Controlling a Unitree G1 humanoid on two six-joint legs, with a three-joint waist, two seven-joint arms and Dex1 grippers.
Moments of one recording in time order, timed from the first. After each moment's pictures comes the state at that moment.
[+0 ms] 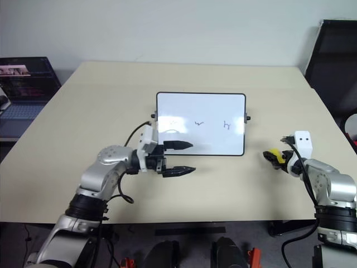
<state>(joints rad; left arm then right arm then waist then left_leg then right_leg) -0.53 0.47 -0.15 0.13 -0.42 0.26 -1.22 -0.38 -0.61 -0.25 0.07 0.43 0.92 0.41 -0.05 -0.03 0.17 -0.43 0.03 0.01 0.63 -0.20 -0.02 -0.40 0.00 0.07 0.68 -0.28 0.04</state>
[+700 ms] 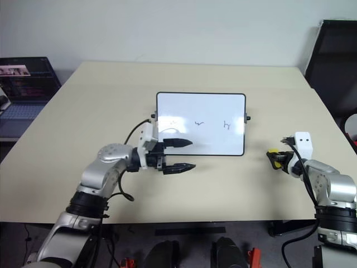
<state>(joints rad) -0.56 0.47 -0.15 0.16 -0.42 0.25 -1.21 -0.38 -0.61 -0.25 0.07 0.42 0.92 0.41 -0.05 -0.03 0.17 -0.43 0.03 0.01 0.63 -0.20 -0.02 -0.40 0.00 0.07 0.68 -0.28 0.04</state>
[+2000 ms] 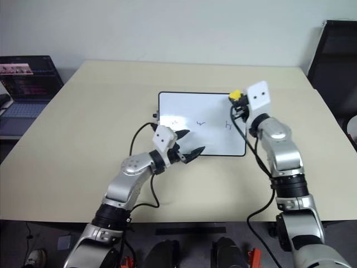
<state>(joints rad) -0.46 0.24 -0.15 0.10 -0.15 0.19 -0.62 -0.72 -0.33 0.03 0.11 0.13 0.40 0.35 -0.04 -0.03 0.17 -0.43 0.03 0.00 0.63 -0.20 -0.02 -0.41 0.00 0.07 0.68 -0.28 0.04</state>
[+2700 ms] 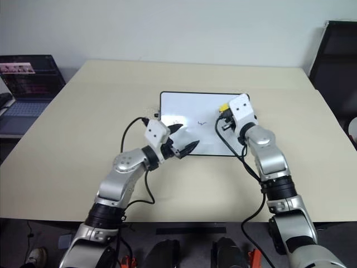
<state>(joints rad) -0.47 0.28 -0.11 0.04 -0.15 0.22 -0.62 -0.71 -0.31 0.10 0.16 -0.01 0.43 0.32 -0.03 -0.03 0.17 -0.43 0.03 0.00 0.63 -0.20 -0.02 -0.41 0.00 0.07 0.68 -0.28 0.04</state>
